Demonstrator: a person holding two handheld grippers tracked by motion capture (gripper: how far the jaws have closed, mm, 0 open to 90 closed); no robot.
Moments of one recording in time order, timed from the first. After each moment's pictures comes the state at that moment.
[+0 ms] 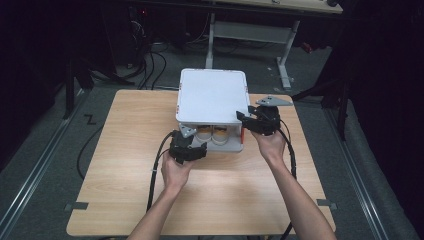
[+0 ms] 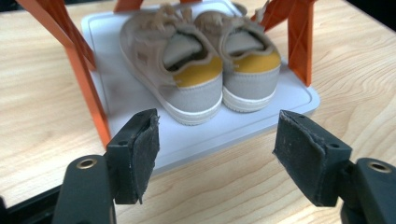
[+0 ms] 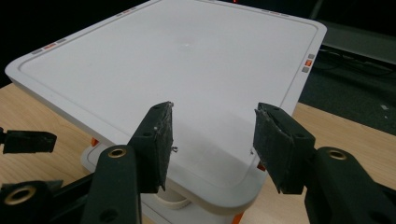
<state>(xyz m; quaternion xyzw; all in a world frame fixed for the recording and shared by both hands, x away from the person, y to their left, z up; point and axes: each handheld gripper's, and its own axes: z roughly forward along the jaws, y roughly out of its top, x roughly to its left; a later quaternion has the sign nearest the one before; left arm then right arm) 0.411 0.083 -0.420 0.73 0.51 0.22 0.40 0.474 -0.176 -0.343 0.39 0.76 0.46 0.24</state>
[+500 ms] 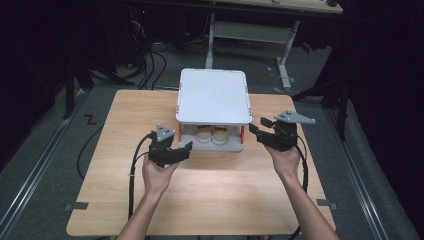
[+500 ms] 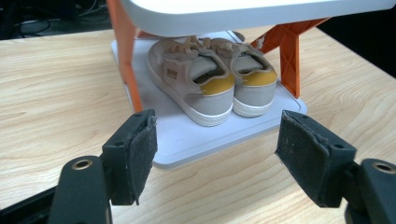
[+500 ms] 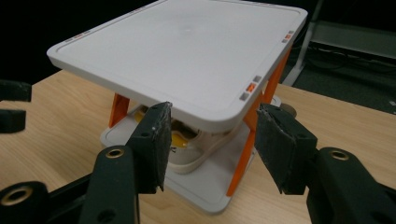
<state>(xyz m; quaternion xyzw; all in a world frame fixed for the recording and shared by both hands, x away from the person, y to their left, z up) 0.379 0.134 -0.399 0.71 0.50 0.23 0.44 0.428 -0.218 -0.351 0.40 0.75 0.48 0.22</state>
